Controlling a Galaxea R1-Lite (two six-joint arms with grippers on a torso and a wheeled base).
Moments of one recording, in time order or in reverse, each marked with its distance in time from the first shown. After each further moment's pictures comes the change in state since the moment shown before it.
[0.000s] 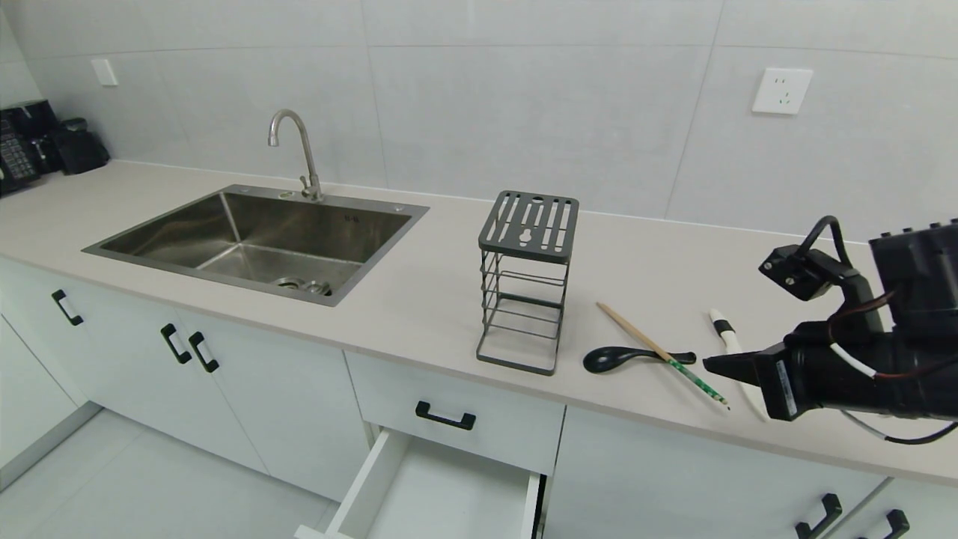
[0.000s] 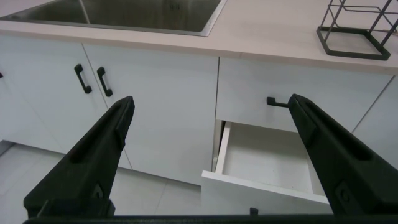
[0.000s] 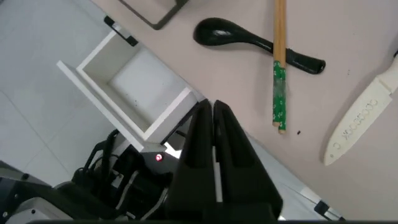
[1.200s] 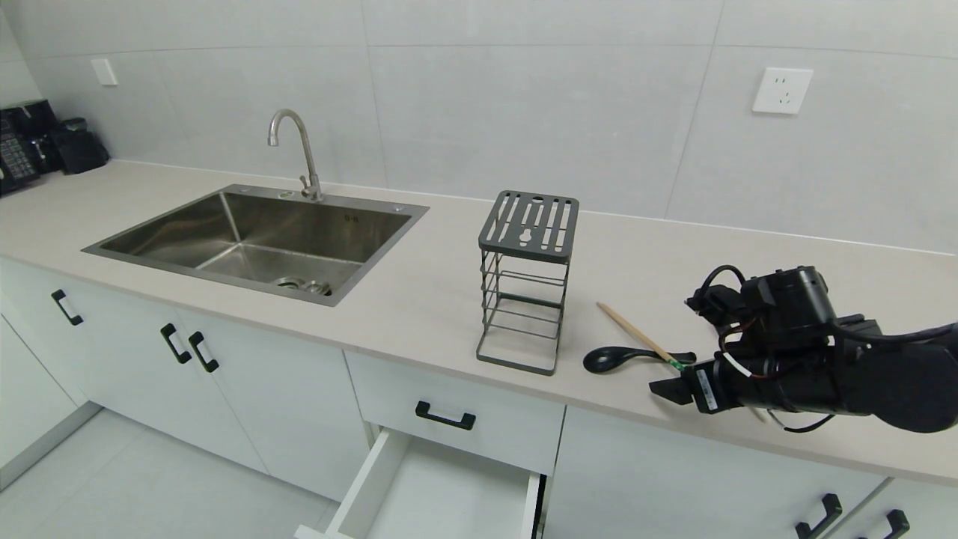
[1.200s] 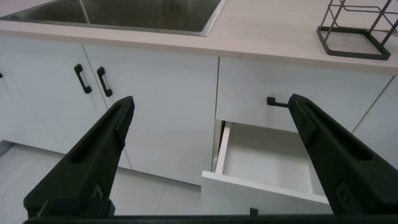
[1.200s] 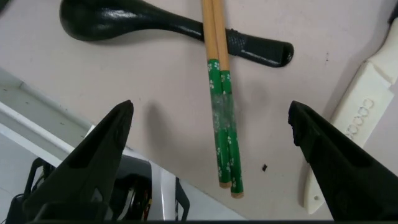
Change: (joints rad) left arm 0.000 0.000 0.000 0.000 -0.001 0.000; right arm -0.044 0.366 0.016 -0.245 -0.202 -0.017
